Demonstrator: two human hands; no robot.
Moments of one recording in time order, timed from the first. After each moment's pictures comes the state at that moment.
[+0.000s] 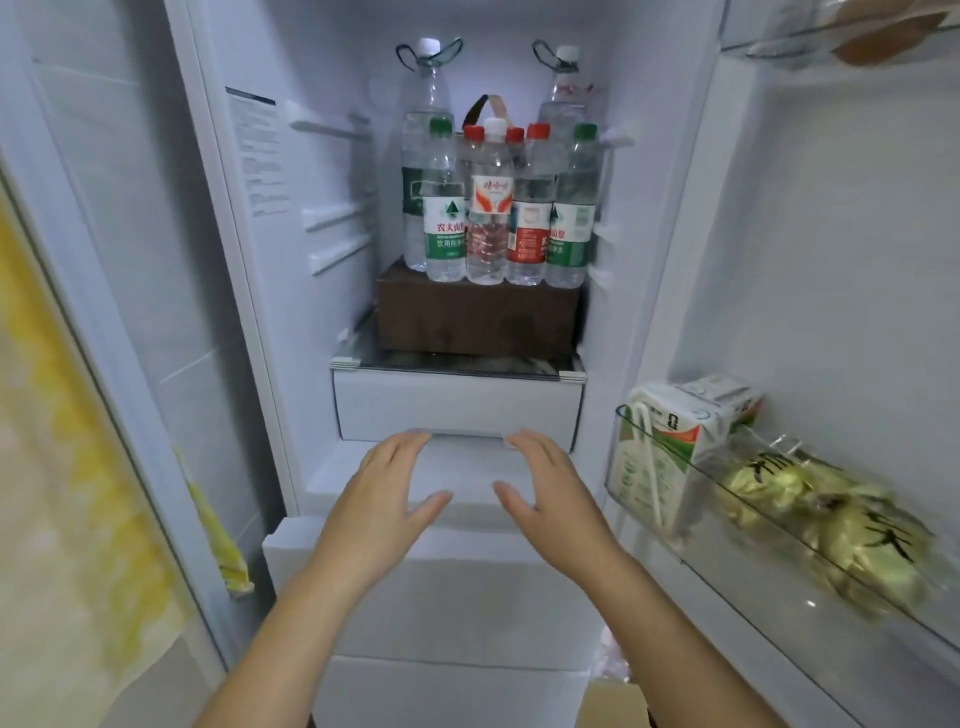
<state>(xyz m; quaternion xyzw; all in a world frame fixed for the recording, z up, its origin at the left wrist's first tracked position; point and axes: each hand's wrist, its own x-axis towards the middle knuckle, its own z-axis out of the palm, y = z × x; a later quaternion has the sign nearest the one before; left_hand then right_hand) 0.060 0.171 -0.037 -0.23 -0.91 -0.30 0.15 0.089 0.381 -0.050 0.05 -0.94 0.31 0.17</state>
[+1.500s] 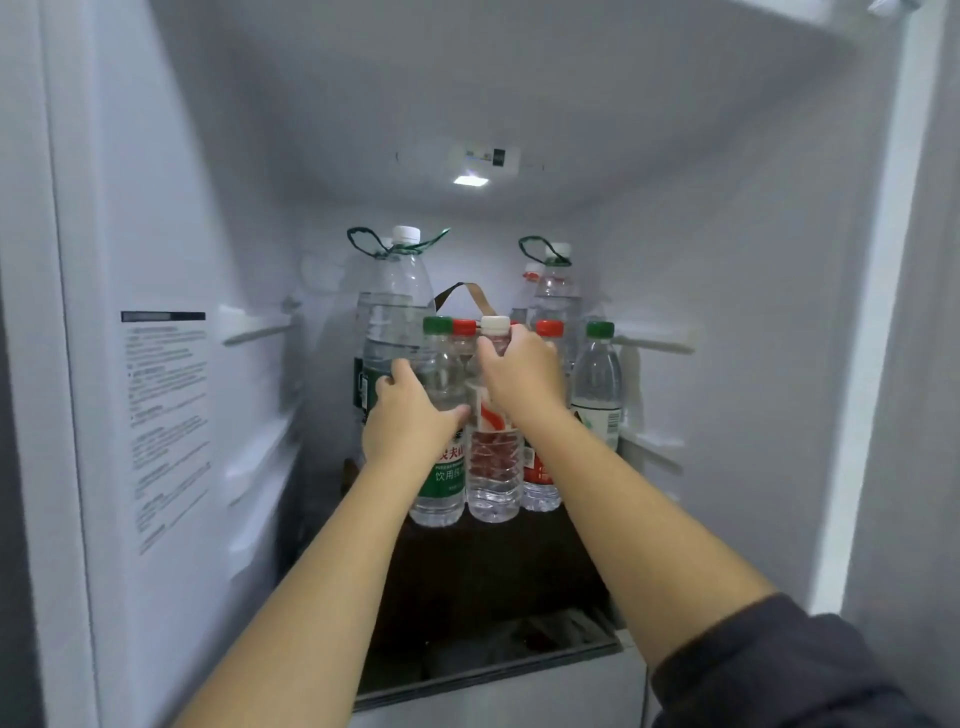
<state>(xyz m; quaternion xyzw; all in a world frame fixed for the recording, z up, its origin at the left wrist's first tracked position) -0.290 0.255 0.181 -0.19 -0.86 -0.41 0.23 -0.248 0.371 0.221 -0.17 -0.85 0.23 0.44</state>
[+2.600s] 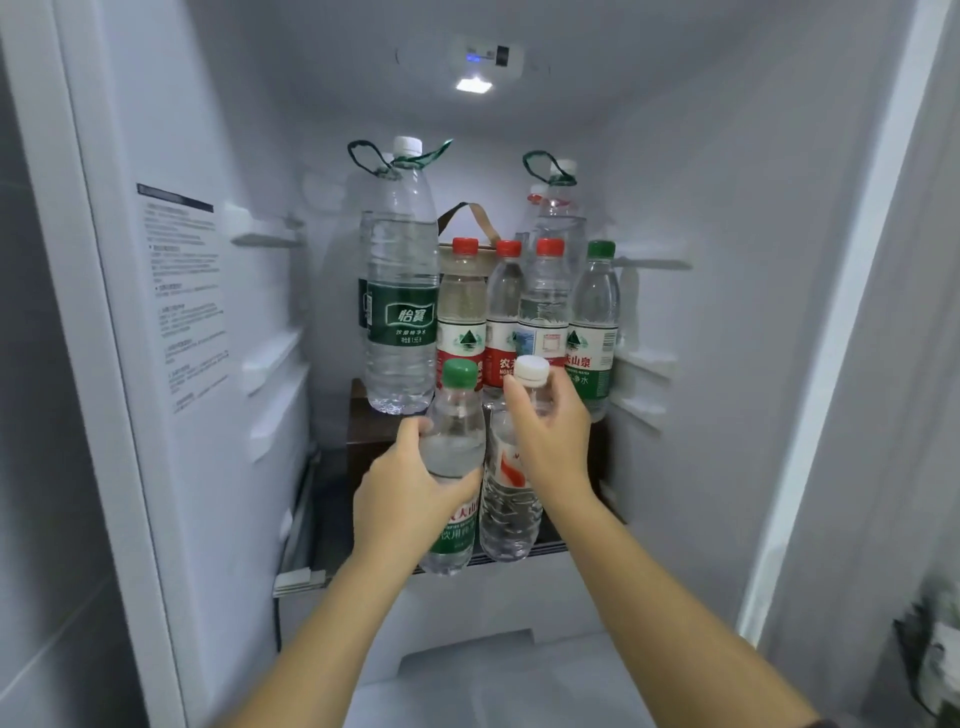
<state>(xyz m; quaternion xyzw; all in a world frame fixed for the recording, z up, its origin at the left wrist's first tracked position) -0.195 0.207 0.065 -0.22 -0.85 -0.45 0.17 -0.162 0.348 0.091 -0.03 -0.69 0.52 0.50</state>
